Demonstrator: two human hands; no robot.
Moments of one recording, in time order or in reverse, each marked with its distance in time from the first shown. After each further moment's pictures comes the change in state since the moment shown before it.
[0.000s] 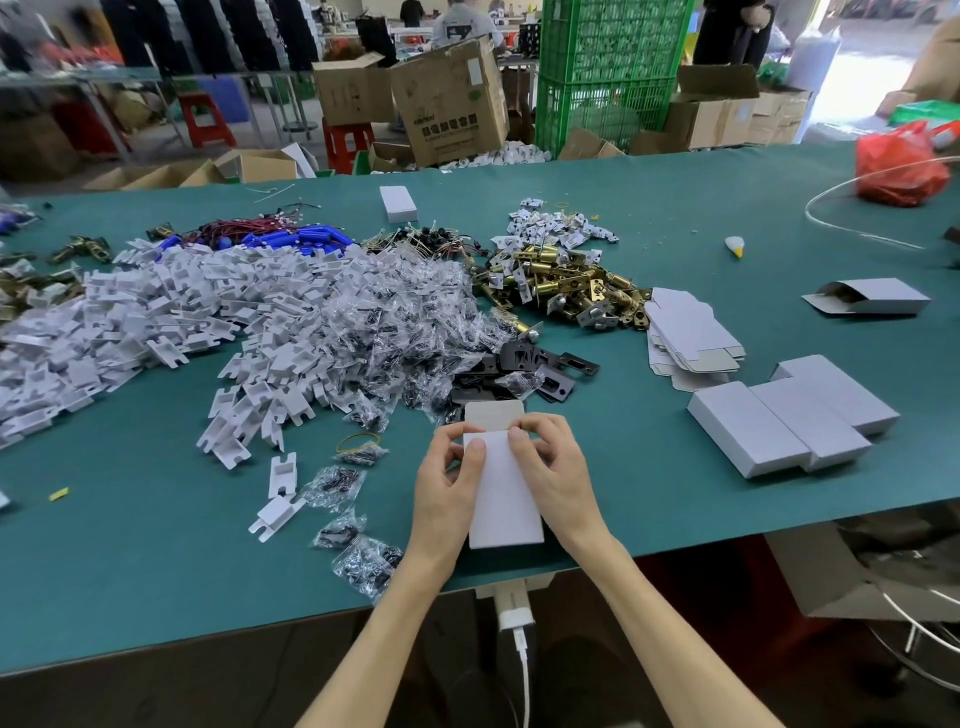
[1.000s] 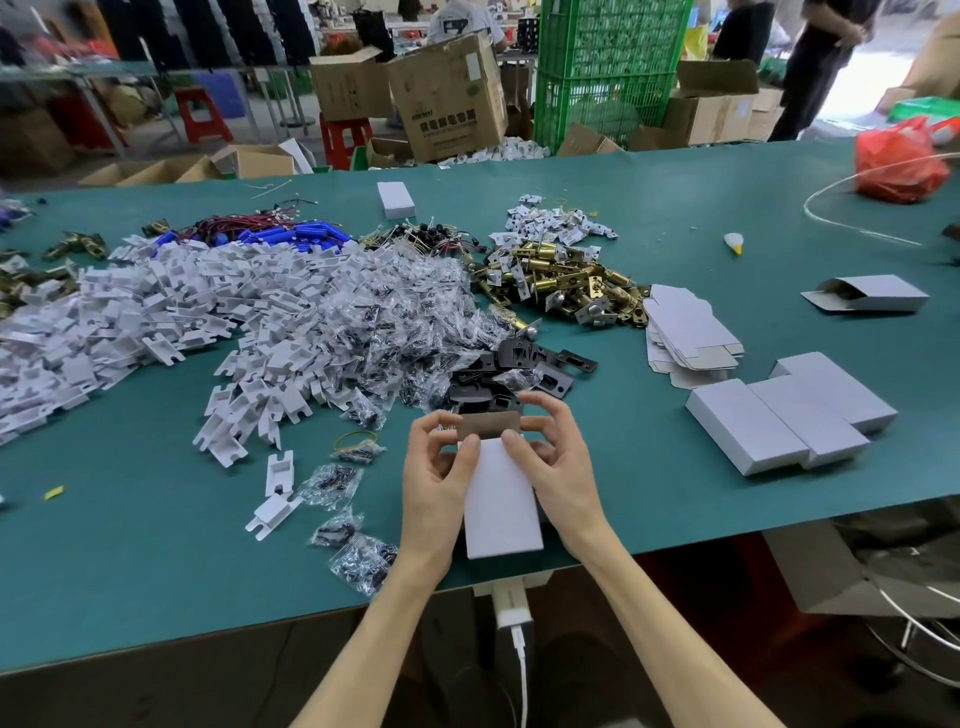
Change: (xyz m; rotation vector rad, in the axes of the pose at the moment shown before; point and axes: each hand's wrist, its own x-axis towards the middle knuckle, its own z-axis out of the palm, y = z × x) left_hand 0.002 -0.001 -0.001 -0.085 0.072 0.042; right_hand -0.005 -0.002 -0.005 0.263 -0.028 0.017
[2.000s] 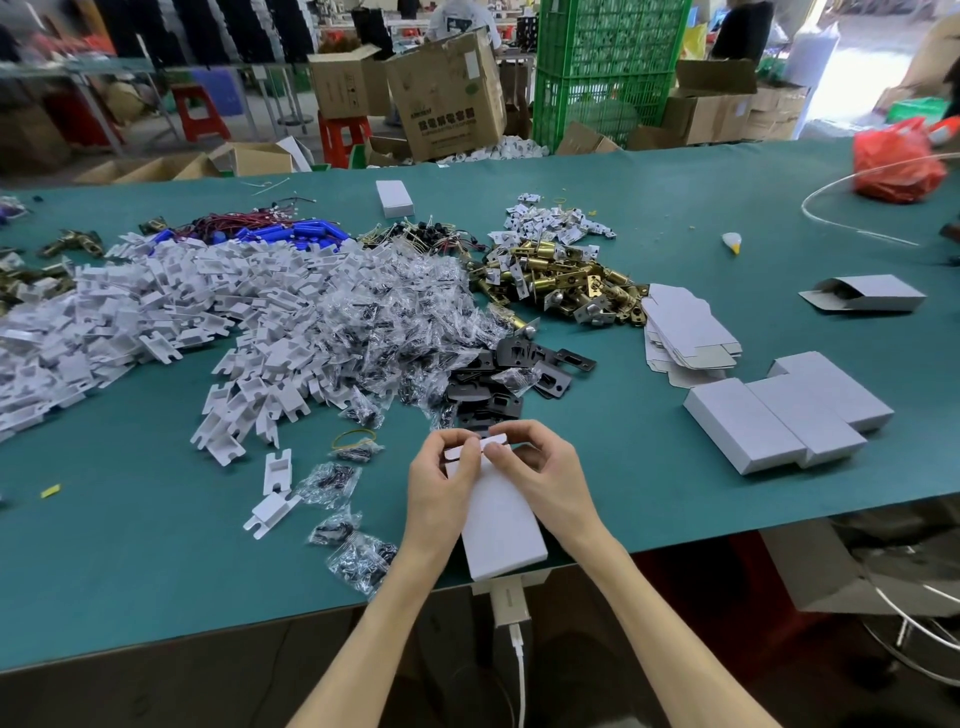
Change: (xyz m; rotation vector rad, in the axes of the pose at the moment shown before) left_hand 0.003 -0.002 0.001 0.211 0.023 -0.077; right_hand 0.001 0.009 0.002 -0.117 -0.080 0.026
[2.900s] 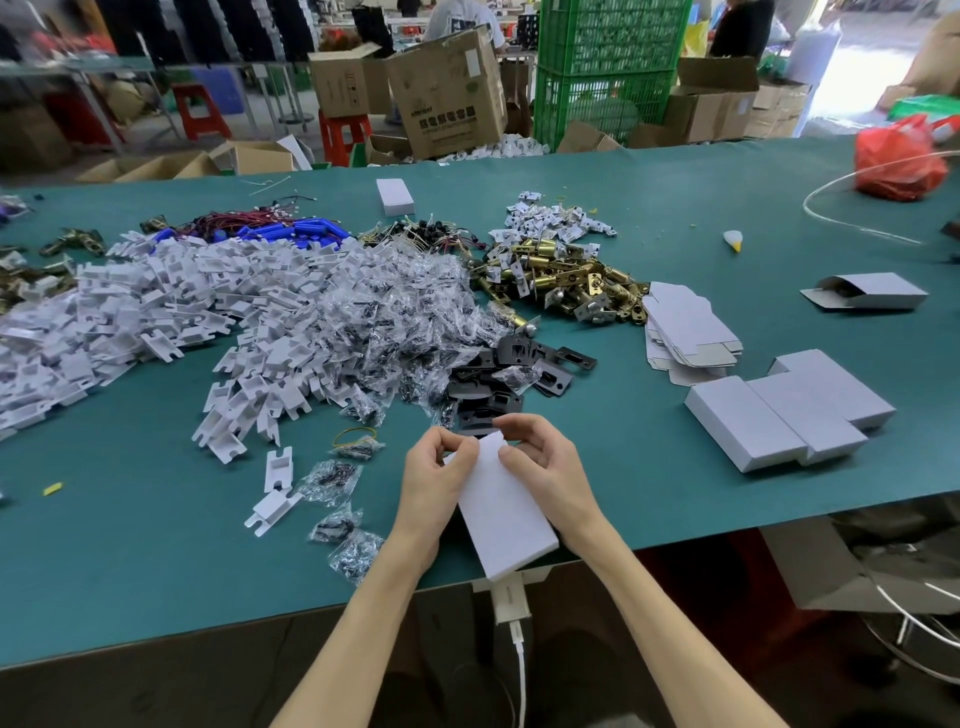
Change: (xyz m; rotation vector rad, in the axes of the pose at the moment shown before) left_hand 0.005 0.009 -0.009 -0.025 -0.093 -0.079; right_hand -0.001 -0.005 -0.004 0.053 -0.030 0.024
